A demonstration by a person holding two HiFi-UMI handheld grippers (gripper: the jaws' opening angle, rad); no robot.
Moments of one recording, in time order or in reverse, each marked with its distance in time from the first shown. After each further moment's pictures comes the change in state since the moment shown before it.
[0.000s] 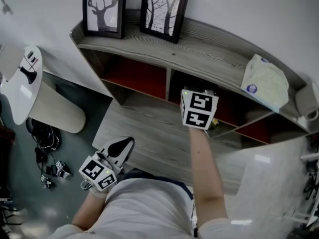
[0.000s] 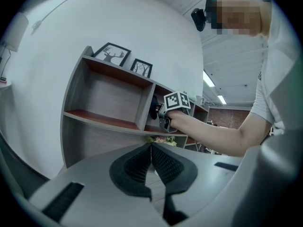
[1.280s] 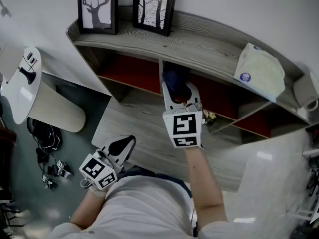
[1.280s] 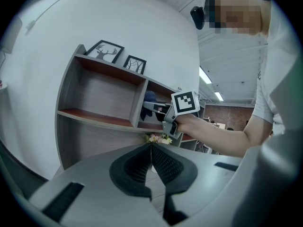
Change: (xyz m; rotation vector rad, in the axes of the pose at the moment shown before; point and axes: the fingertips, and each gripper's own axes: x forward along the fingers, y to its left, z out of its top) left arm 0.005 -0.022 -0.009 0.029 0.033 -0.027; right arm -0.064 0.076 -0.006 -0.134 -0.034 0.273
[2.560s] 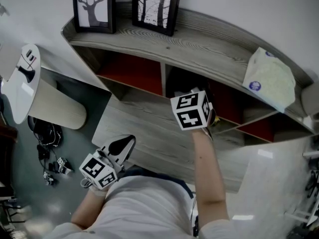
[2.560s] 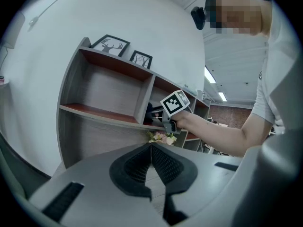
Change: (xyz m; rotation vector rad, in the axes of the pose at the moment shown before) left arm 0.012 0.019 -0.006 -0.037 0.028 0.022; right arm 0.048 -0.039 -0.081 -0.087 0.389 0.013
